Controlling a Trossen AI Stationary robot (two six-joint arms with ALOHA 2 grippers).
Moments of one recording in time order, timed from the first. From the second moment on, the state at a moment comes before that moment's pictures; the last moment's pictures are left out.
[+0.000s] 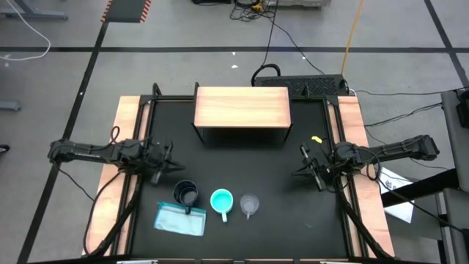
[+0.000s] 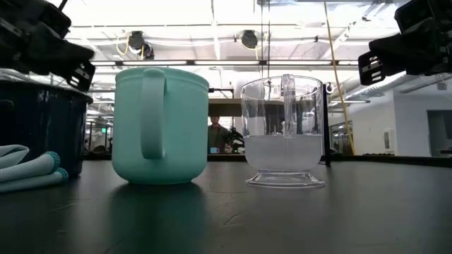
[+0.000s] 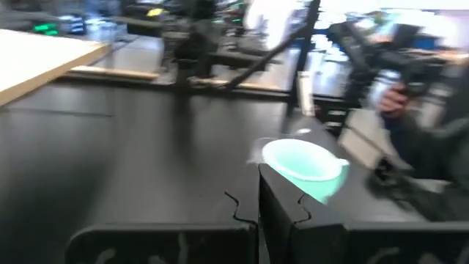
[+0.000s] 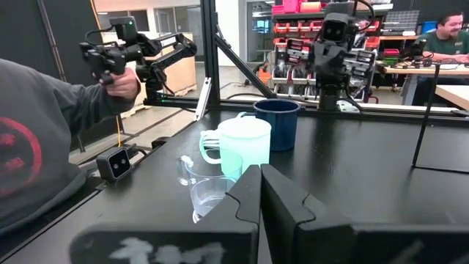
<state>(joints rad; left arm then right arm) -0.08 0.20 0.06 0.06 0.17 -0.14 0.10 0.39 0.01 0.36 -0.24 0.03</state>
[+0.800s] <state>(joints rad) -0.26 0.33 0.15 0.25 0.12 -0.07 0.10 0.39 0.01 0.36 -0.24 0.03</state>
